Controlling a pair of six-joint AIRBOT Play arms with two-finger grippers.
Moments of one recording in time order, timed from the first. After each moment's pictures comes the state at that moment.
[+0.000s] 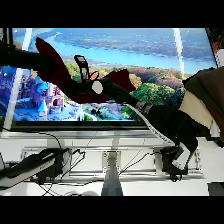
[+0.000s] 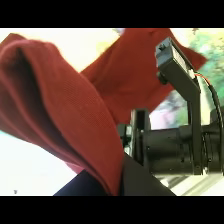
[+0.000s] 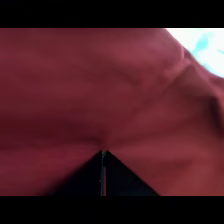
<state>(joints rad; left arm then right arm) 0.08 -1.19 1.45 0.96 -1.45 -1.18 0.85 -1.88 1.69 -0.98 0.56 1.65</state>
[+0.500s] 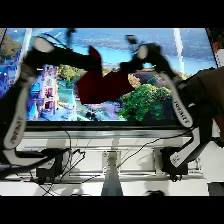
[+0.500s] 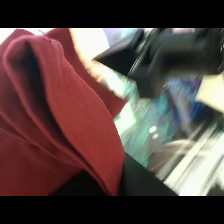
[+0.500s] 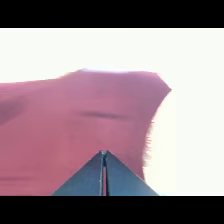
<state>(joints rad) -0.29 -1.56 1.45 0.65 -1.04 -1.19 0.29 -1.83 1.72 -1.40 1.14 1.62</state>
